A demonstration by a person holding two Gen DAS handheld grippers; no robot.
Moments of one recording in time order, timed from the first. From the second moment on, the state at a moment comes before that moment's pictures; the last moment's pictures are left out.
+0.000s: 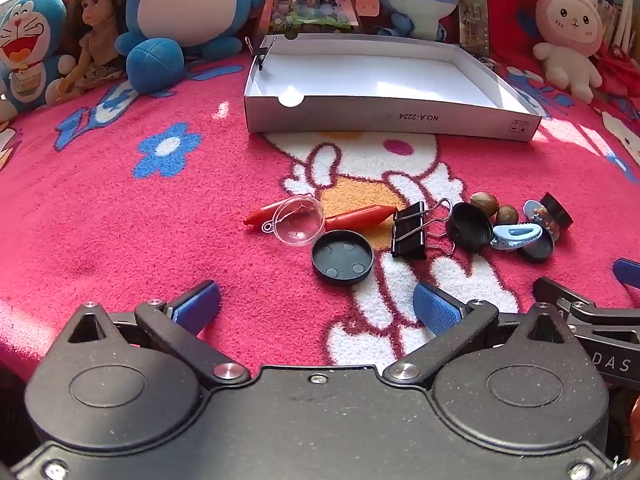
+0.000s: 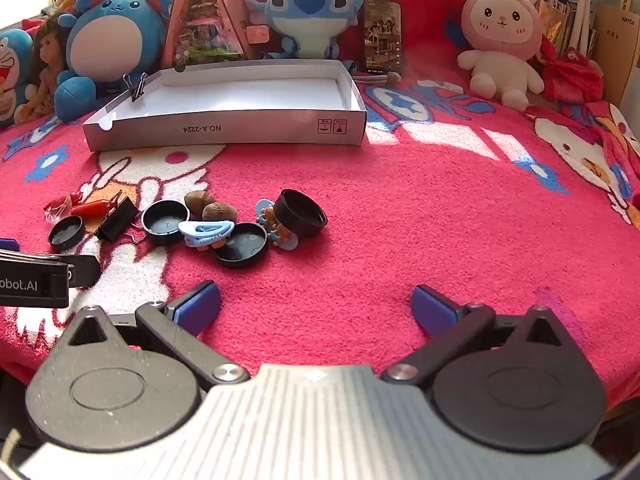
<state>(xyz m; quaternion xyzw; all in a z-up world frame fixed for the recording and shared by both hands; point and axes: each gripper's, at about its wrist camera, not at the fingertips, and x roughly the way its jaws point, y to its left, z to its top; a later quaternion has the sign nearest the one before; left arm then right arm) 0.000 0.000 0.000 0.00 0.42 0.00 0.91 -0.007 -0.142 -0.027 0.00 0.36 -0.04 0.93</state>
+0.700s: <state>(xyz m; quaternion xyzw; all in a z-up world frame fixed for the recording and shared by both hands) 0.000 0.000 0.000 0.00 0.42 0.00 0.91 -0.007 -0.141 -0.025 0.00 0.36 -0.04 0.93</state>
